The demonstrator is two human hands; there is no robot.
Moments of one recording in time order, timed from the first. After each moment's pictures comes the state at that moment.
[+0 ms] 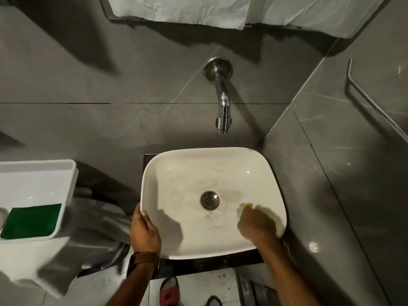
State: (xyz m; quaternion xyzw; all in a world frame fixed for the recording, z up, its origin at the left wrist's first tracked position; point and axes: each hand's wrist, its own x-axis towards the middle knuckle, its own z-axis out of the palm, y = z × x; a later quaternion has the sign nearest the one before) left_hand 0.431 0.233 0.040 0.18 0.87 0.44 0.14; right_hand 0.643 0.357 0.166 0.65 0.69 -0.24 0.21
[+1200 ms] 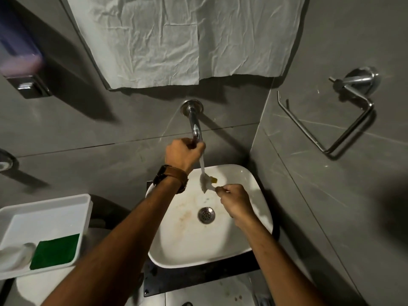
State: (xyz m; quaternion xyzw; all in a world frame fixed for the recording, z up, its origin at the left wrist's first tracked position) left_hand 0.461 0.432 0.269 0.45 0.77 0.42 0.18; right_hand 0.636 0.397 0.200 0.63 0.56 -0.49 -0.21
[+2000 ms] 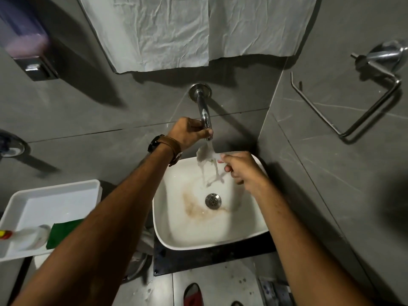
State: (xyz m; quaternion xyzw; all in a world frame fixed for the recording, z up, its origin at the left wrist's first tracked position) left_hand 0.423 0.439 0.285 0.56 0.69 0.34 0.32; right_hand 0.623 0.435 0.230 0.58 0.50 -0.61 -0.23
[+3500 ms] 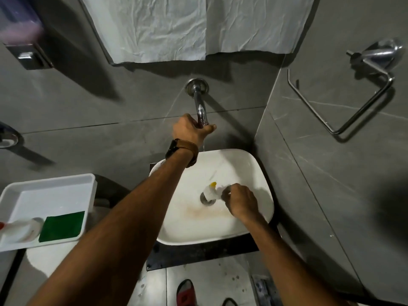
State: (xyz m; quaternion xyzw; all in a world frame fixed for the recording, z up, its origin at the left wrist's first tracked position) left_hand 0.468 0.444 0.267 0.40 0.80 0.41 0.19; right_hand 0.659 0.374 0.164 0.62 0.74 -0.27 0.00
